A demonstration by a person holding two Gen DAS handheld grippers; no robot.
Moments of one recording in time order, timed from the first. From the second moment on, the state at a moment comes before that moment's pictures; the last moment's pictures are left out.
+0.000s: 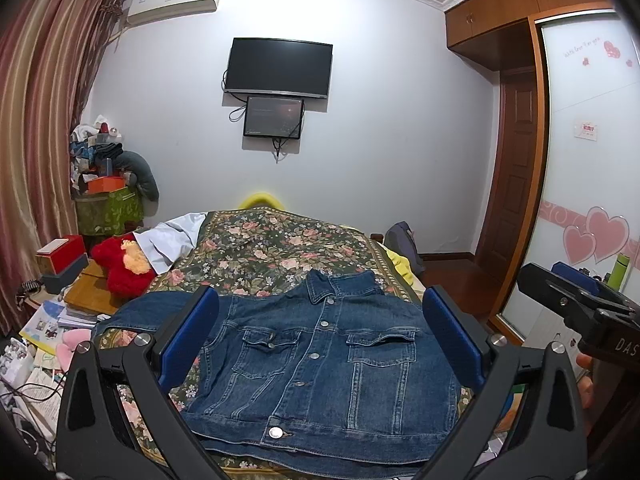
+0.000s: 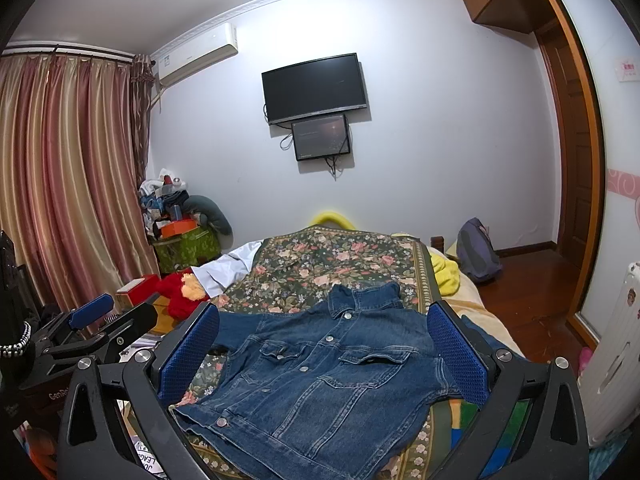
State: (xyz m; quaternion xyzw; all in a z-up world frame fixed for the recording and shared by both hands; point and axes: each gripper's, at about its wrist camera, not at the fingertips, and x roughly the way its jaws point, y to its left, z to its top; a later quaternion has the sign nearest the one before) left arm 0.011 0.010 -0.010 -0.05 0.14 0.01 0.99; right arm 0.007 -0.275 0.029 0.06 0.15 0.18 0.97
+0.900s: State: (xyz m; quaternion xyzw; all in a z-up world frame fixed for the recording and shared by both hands) left arm 0.015 0.003 -0.010 -0.05 0.15 0.01 0.99; right arm 0.017 -0.273 0.025 0.06 0.17 0.18 0.97
